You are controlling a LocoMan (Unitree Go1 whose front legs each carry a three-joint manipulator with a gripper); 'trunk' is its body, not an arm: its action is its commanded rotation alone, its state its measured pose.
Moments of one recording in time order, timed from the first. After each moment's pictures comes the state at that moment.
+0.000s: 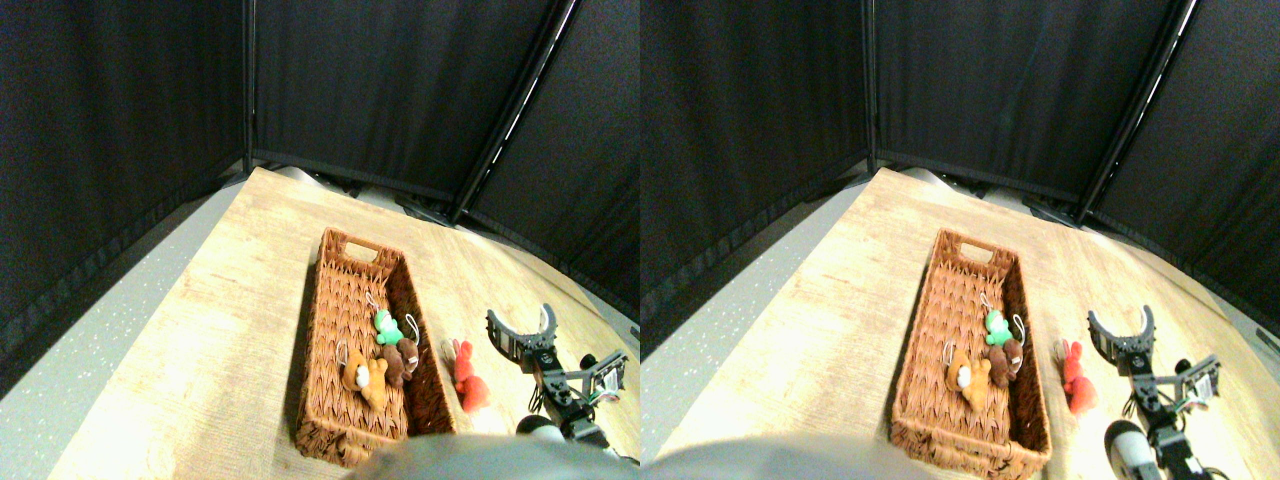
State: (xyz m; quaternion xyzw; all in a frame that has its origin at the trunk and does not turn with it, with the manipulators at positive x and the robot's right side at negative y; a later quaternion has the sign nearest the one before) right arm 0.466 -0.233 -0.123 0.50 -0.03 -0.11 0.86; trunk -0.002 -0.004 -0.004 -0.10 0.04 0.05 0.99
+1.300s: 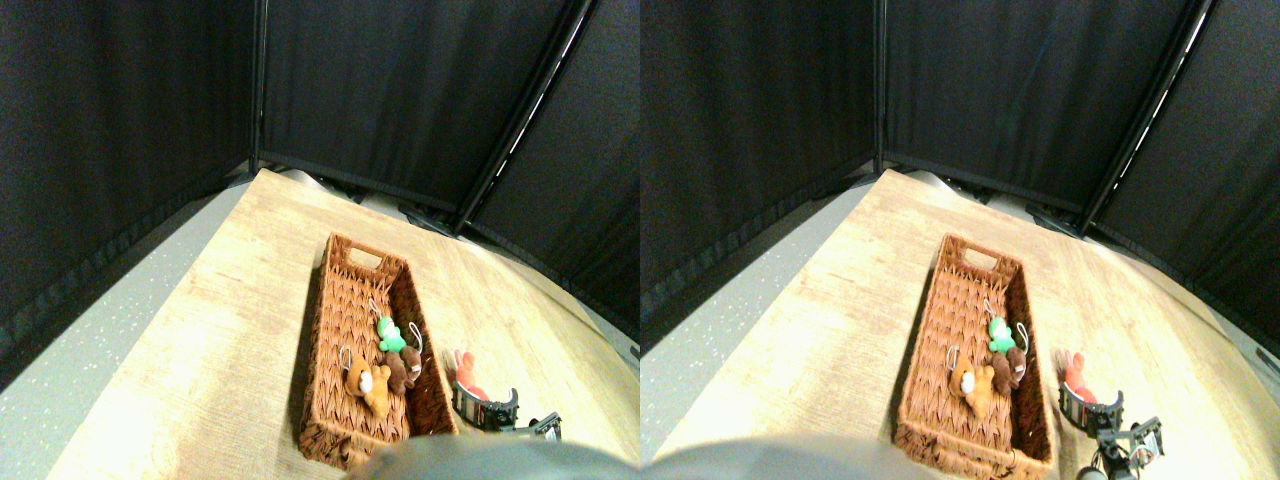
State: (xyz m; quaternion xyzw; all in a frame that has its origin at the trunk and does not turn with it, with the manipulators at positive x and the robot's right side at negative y) right arm 0.460 -0.251 -0.235 0.58 0.08 -0.22 0.78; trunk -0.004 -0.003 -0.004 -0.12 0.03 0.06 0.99
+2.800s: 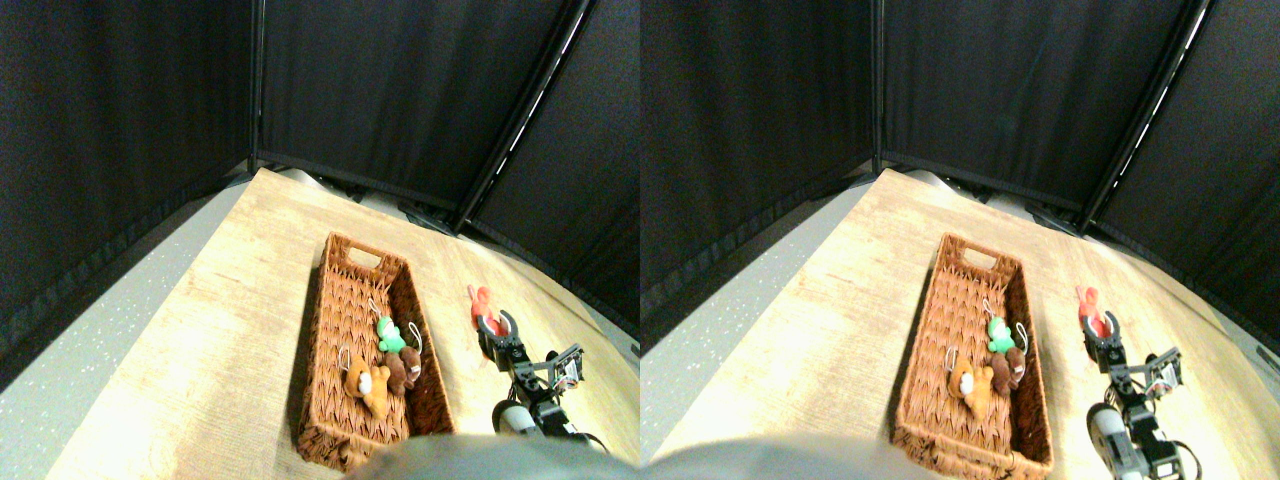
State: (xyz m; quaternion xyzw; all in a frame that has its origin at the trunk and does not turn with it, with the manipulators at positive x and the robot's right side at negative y) right arm 0.503 -0.225 -0.140 0.48 0.02 -0.11 0.87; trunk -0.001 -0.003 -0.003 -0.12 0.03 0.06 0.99
